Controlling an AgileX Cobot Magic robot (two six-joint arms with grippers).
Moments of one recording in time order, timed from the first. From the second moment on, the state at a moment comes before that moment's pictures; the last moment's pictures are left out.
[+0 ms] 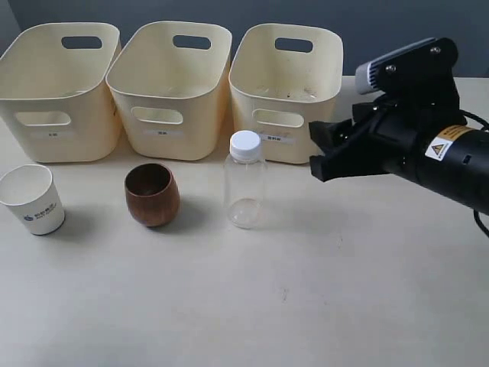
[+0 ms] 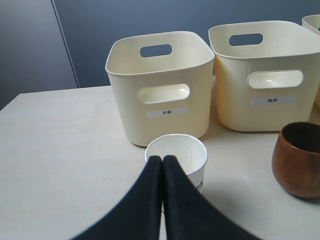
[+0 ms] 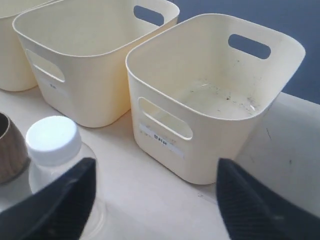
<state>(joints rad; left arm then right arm) -0.16 0.00 0.00 0.04 0.25 0.03 0.69 1.29 -0.53 0.24 -0.26 -0.24</state>
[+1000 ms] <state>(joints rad) -0.16 0.00 0.00 0.04 0.25 0.03 0.69 1.66 -0.60 -0.51 -0.78 0.29</state>
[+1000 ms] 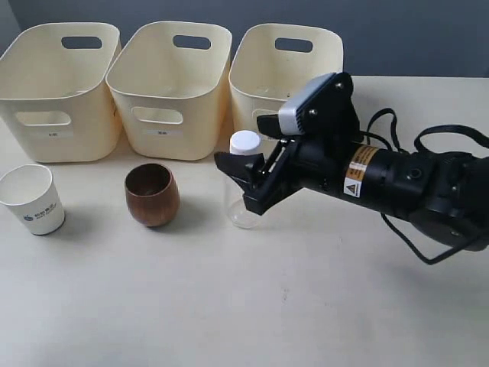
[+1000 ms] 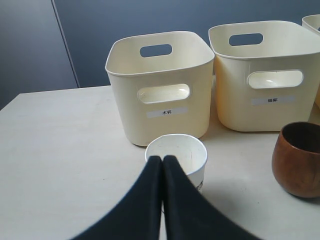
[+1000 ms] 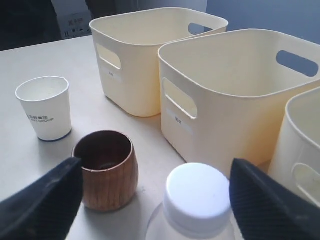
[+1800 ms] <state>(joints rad) -0.16 0.00 0.00 0.04 0.25 0.03 0.69 1.76 -0.67 -0.47 -0.81 0.27</state>
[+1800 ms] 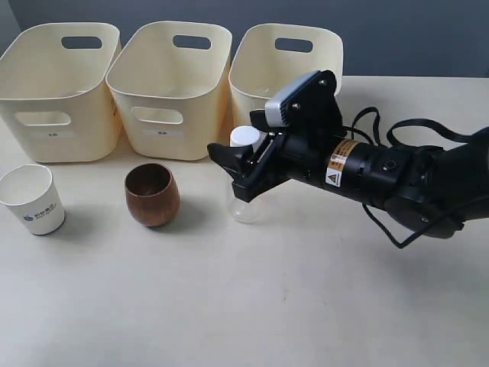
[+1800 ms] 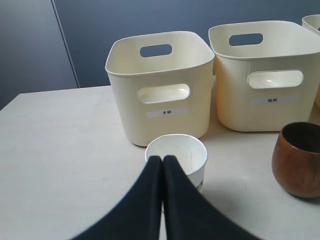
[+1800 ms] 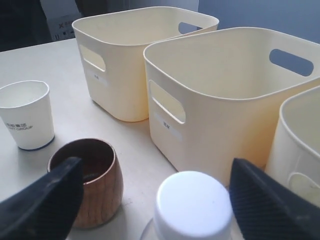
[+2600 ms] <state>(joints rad) -0.16 0.00 0.00 0.04 0.25 0.03 0.69 1.68 -0.67 -0.43 -0.65 0.24</state>
